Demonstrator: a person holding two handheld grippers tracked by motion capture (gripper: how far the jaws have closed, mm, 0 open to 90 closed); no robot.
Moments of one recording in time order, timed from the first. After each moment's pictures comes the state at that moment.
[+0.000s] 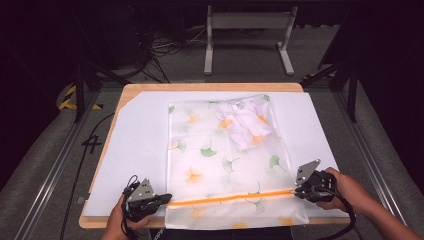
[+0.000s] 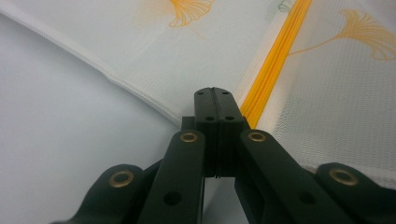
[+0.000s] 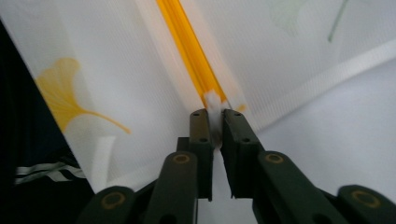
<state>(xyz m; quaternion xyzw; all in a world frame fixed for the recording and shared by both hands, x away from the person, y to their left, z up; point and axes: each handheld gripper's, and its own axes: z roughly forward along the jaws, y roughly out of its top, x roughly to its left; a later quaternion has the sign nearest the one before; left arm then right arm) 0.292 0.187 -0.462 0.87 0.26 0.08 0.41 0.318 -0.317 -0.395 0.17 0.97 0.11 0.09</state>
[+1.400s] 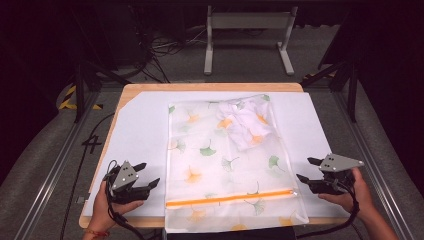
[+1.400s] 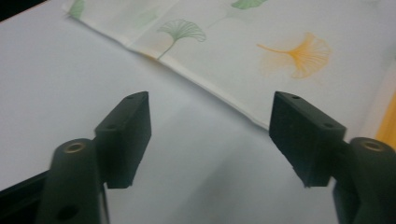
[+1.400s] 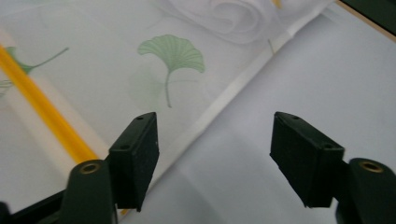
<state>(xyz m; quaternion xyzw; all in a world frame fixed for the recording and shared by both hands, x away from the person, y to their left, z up) 0.320 0.224 -0.433 0.82 0.31 0.23 0.42 0.319 -0.363 -0.396 0.30 0.86 0.34 0.26</state>
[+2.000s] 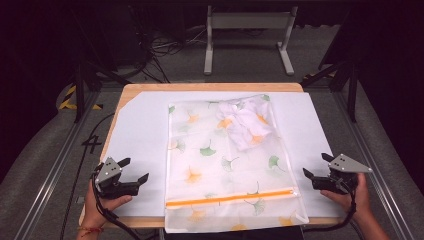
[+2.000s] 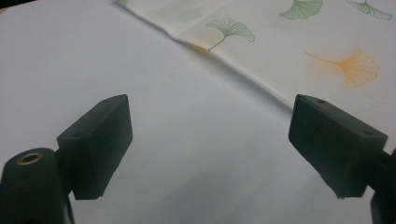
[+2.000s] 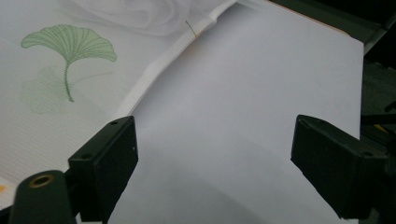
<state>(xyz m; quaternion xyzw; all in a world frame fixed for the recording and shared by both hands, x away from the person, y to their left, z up) 0.330 0.255 -0.448 0.79 0.37 0.22 0.45 0.325 -0.394 -0.433 0.39 0.77 0.38 0.32</state>
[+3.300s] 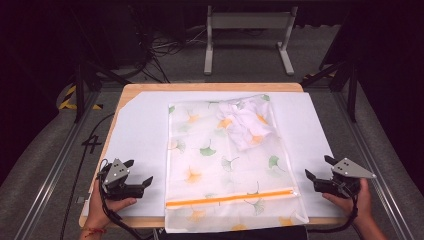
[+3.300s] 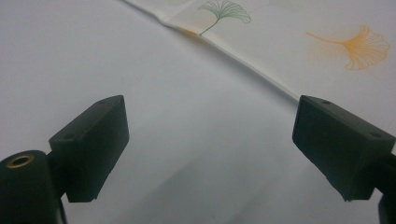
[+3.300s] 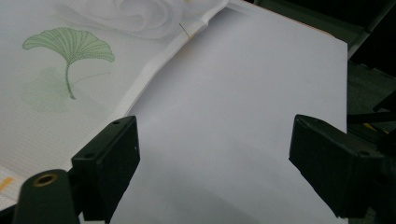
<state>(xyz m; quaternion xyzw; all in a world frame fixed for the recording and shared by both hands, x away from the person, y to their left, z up) 0.330 0.243 -0.450 0.81 0.36 0.22 0.42 0.315 -0.394 -0.434 0.39 0.76 0.38 0.34</state>
